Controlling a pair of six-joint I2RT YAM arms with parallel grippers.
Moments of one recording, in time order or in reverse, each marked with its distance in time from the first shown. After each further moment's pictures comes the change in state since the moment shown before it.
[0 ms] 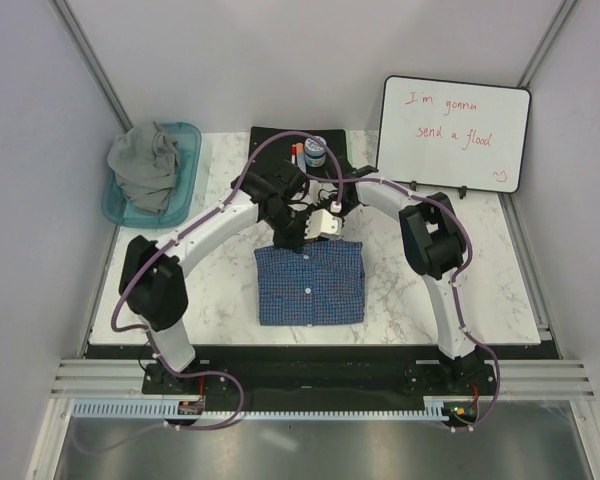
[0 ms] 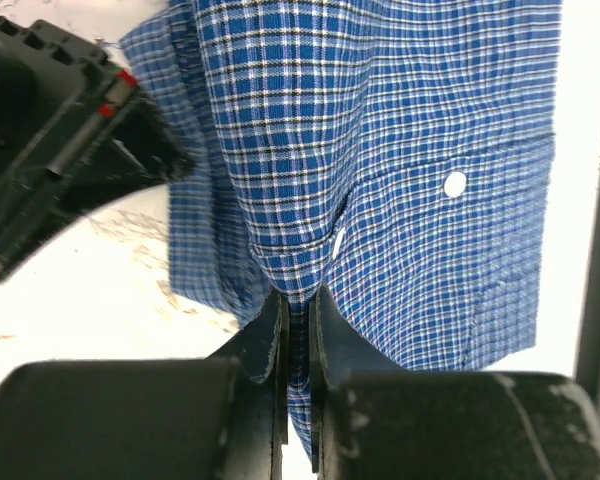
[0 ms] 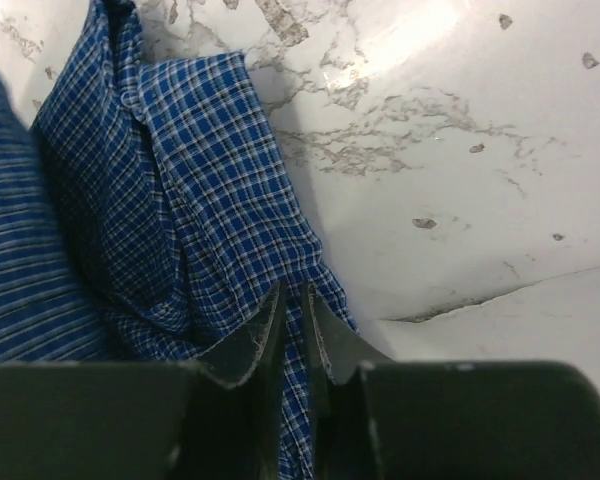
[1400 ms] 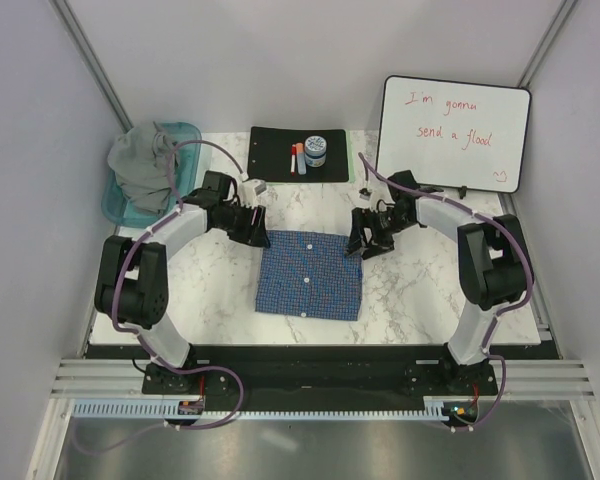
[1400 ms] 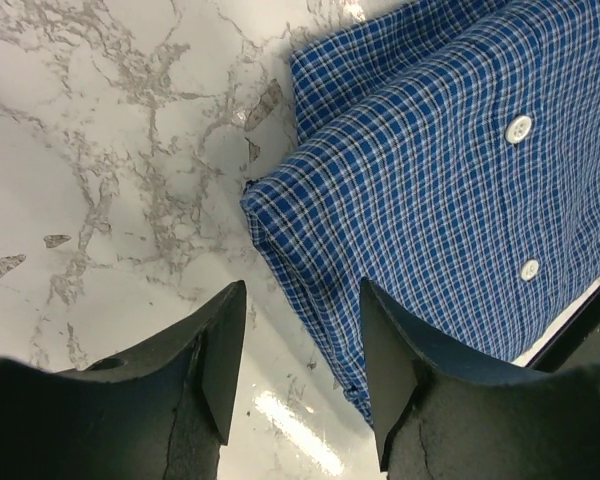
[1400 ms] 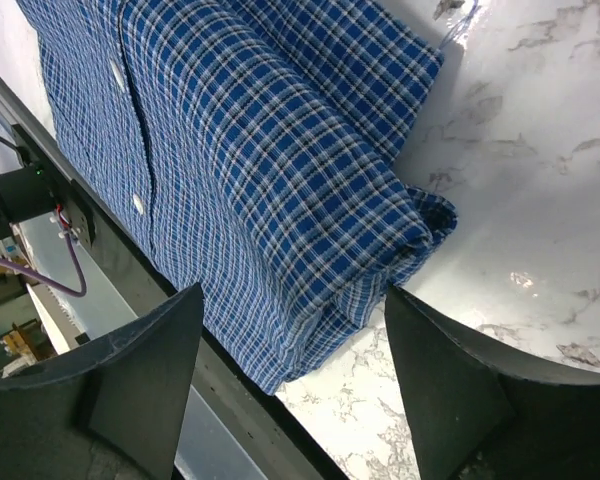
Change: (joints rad) left arm 0.441 -0.040 -0.422 0.543 0.118 -0.850; right arm -0.229 -0.447 -0.581 0.153 -0.052 0.441
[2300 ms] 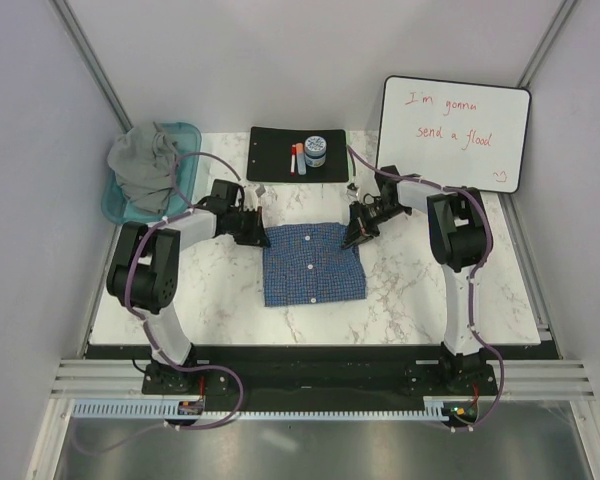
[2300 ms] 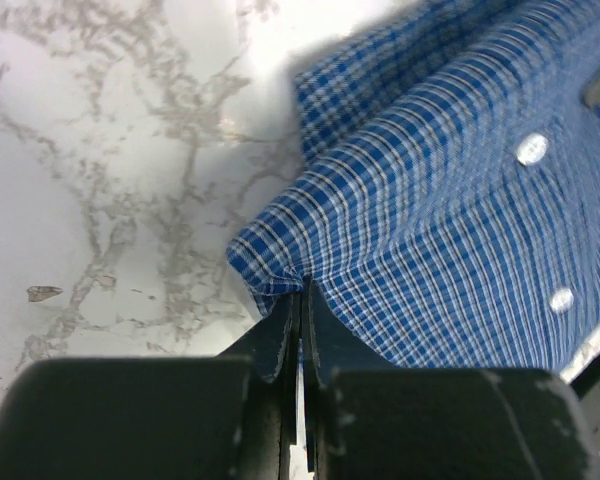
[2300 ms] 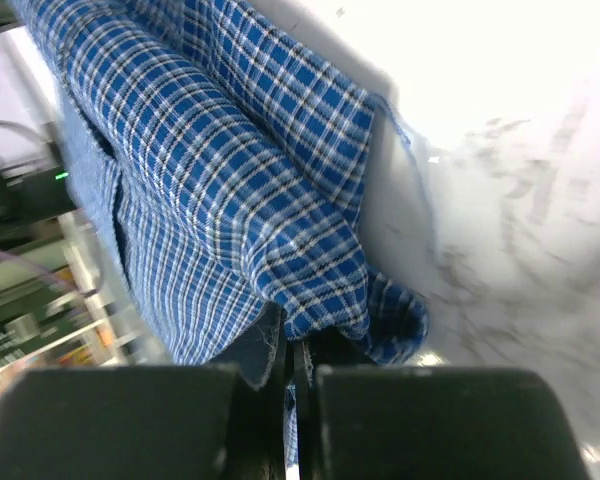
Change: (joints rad) left arm -0.011 0.099 -0.064 0.237 -0.039 -0.223; right arm -0.023 0.393 0.343 -0.079 -0.128 -0.122
